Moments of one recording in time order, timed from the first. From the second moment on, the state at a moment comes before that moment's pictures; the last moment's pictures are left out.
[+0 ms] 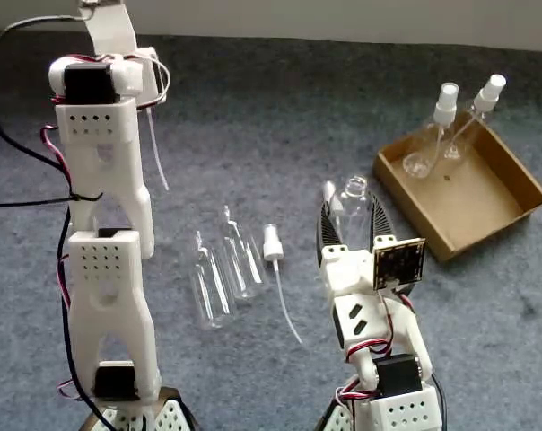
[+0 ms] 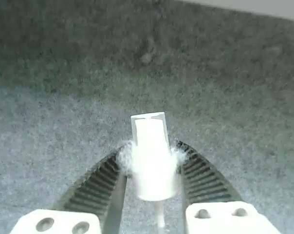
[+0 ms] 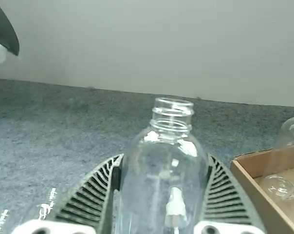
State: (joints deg) left arm -7.7 47.3 -92.4 100.5 13.2; right arm -15.1 -104.5 95.5 22.2 1.1
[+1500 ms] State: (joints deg) left arm -9.5 -4.5 5.6 85.1 -10.9; right arm -15.1 -104.5 95.5 22.2 1.1
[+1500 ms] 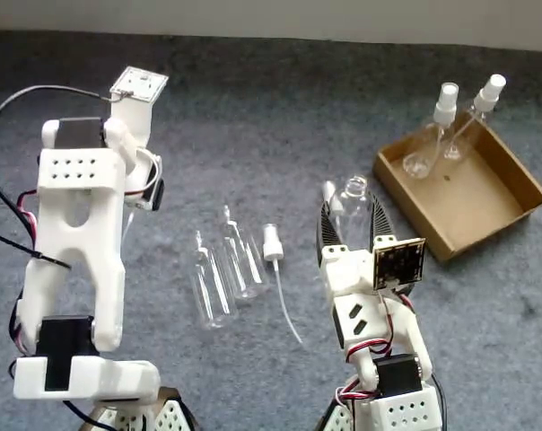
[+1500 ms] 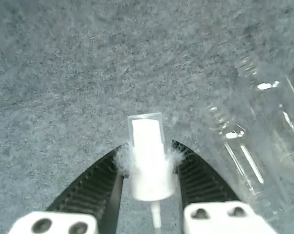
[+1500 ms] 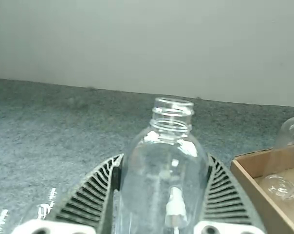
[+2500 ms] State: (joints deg) left arm -10.5 -4.5 43.1 41.3 -11.1; right arm -15.1 -104.5 95.5 22.2 1.1
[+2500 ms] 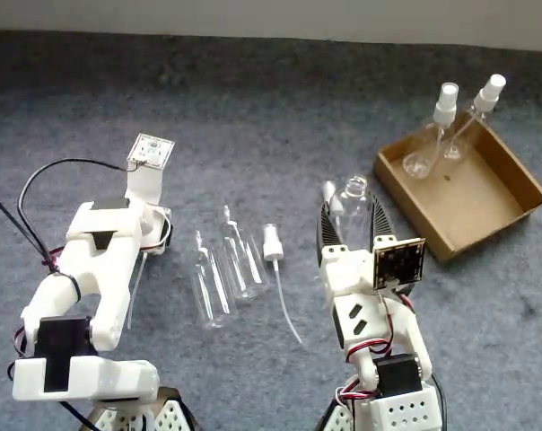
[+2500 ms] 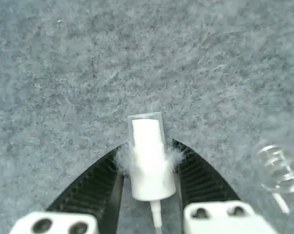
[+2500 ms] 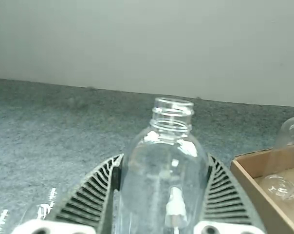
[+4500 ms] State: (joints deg) left arm -10.8 10.9 19.2 62.4 -16.1; right arm -15.1 -104.5 95.5 22.2 1.1
